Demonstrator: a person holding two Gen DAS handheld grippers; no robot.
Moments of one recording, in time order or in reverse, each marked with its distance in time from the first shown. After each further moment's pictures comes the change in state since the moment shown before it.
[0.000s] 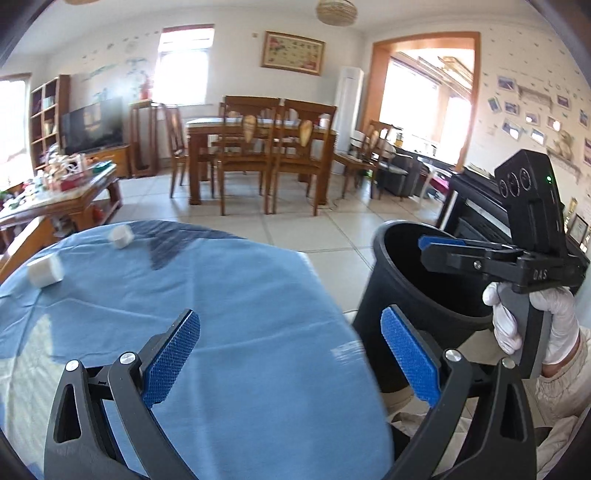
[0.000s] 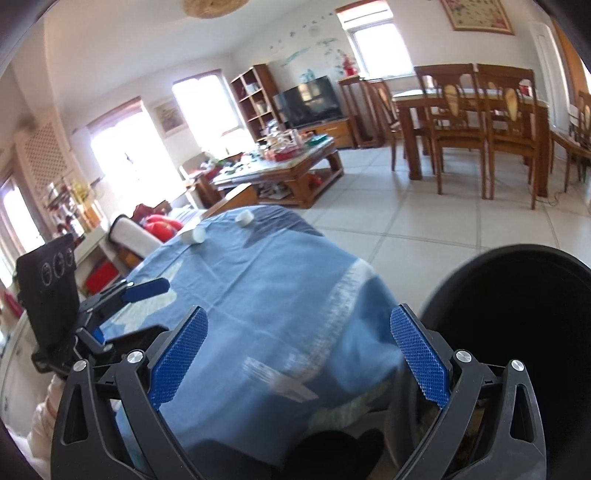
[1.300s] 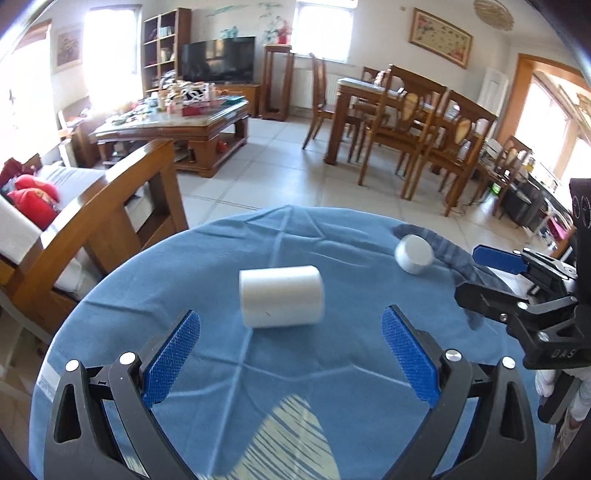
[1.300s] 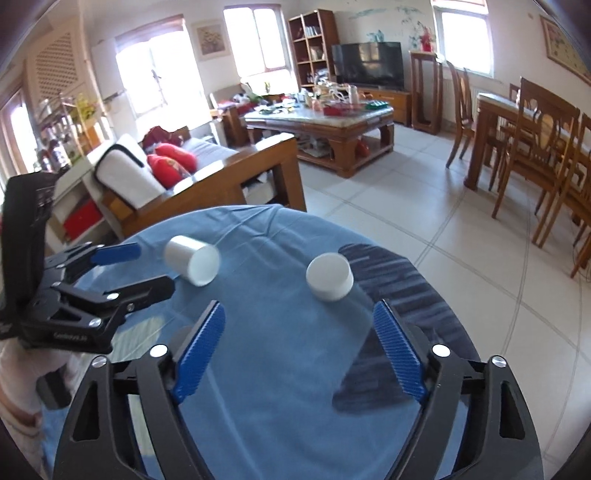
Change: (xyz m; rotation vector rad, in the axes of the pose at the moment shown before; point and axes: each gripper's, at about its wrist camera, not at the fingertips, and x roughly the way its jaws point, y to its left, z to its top) left arm 0.034 0.284 0.033 -0.309 0.171 0.385; right arm 0.341 0.143 0.131 -0.252 0.220 0.007
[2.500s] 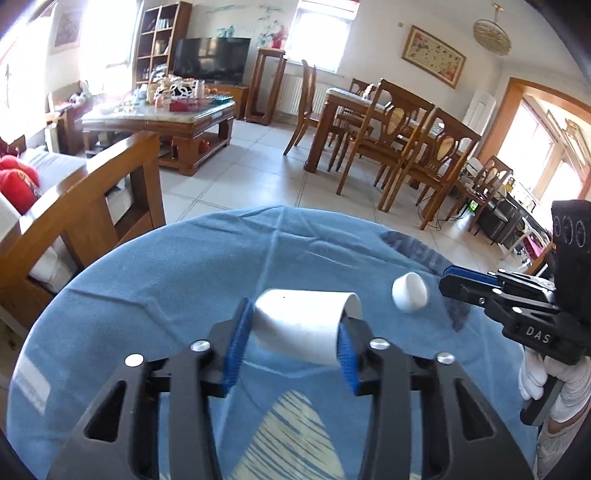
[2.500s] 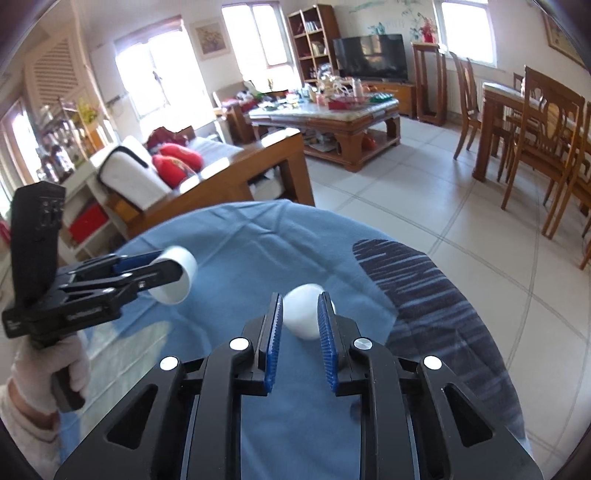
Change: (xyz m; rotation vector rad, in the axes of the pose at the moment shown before) left arm -0.023 -0.001 -0.012 -0.041 -0.022 -0.123; right arm -0.005 0.005 -0.010 0.010 -0.008 0.044
